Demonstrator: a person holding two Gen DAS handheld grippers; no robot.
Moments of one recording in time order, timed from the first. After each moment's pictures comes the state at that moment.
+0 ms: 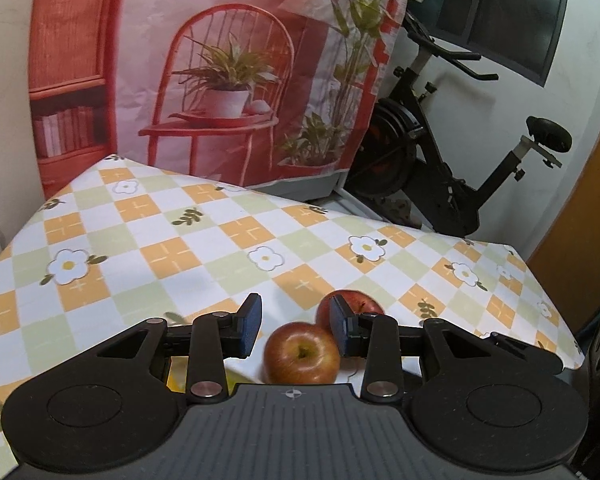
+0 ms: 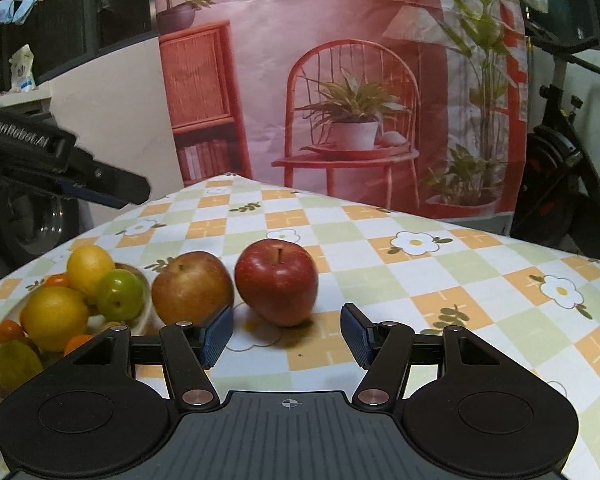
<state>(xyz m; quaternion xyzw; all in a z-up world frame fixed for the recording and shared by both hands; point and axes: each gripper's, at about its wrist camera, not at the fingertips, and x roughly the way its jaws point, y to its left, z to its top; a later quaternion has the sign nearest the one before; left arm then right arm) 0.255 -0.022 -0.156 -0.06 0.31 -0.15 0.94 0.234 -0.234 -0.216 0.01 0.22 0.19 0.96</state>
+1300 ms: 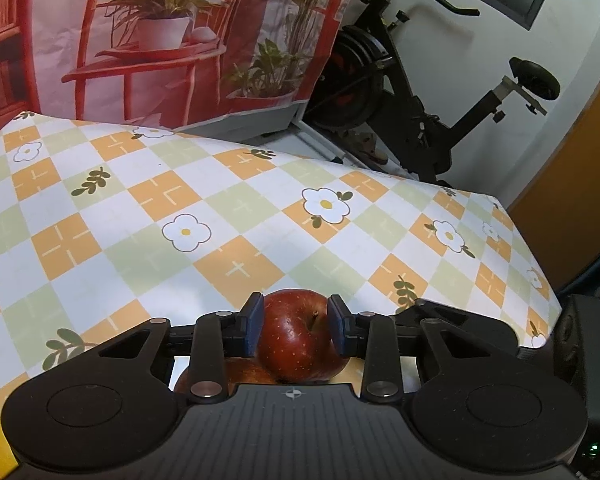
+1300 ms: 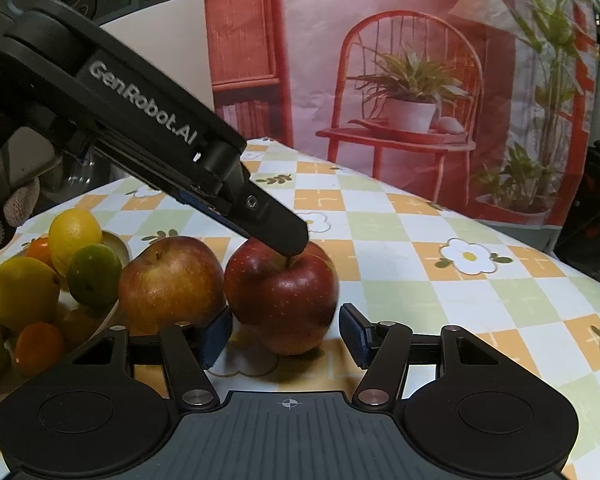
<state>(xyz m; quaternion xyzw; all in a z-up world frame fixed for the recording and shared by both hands) 0.336 -0.070 -0.192 -0.04 0.41 -0.22 0.89 0.303 -0.215 -0.229 -0.05 0.26 0.27 0.93</state>
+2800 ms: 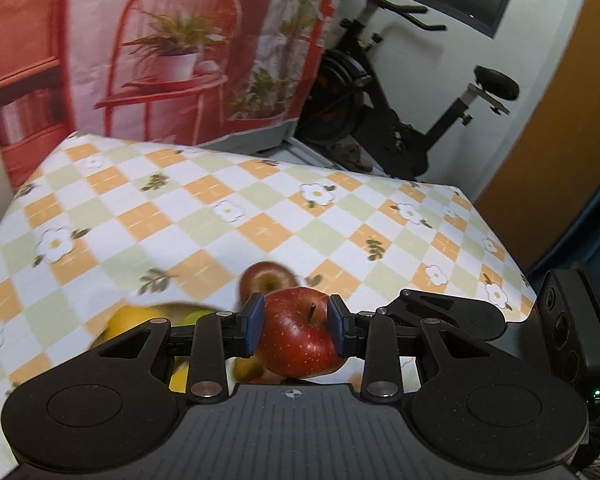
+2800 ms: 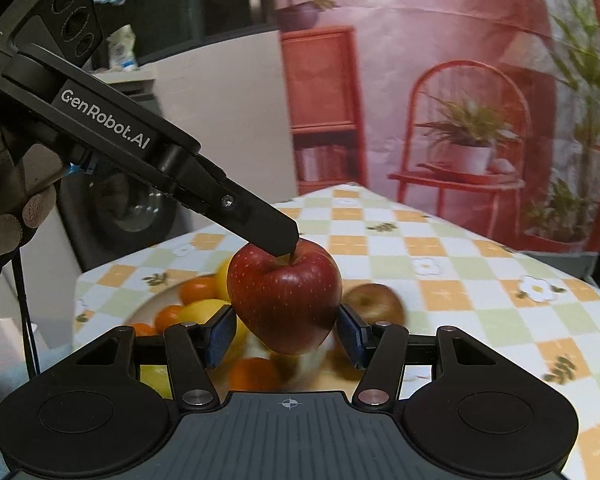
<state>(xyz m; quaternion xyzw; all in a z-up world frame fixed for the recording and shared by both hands) 0.215 0.003 -0.138 -0.03 0.37 -0.22 0.90 0.196 -0.153 -0.170 -0.02 0.21 0.34 0.92</state>
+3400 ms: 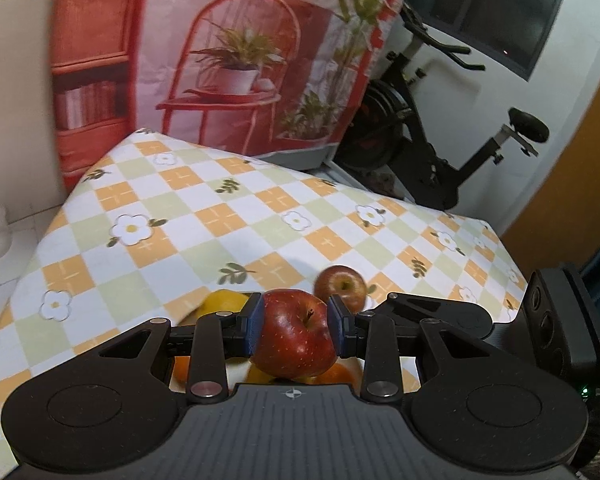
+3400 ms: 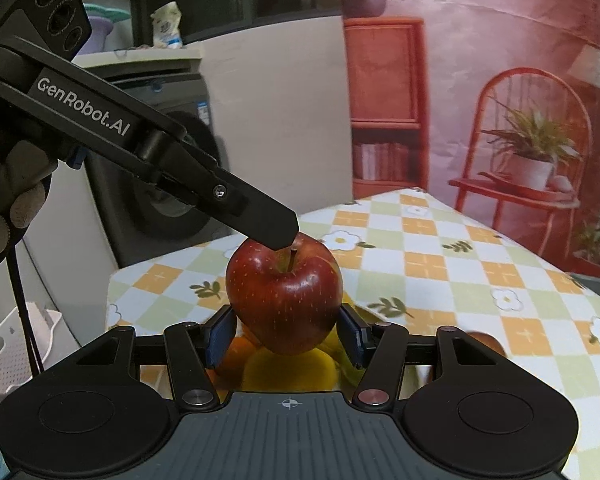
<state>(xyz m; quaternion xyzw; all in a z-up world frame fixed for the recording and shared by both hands) 0.197 0.069 -0.131 -0.07 0.35 -0.17 0.92 0.213 -0.071 -0.159 -0.06 0.22 0.39 0.89</state>
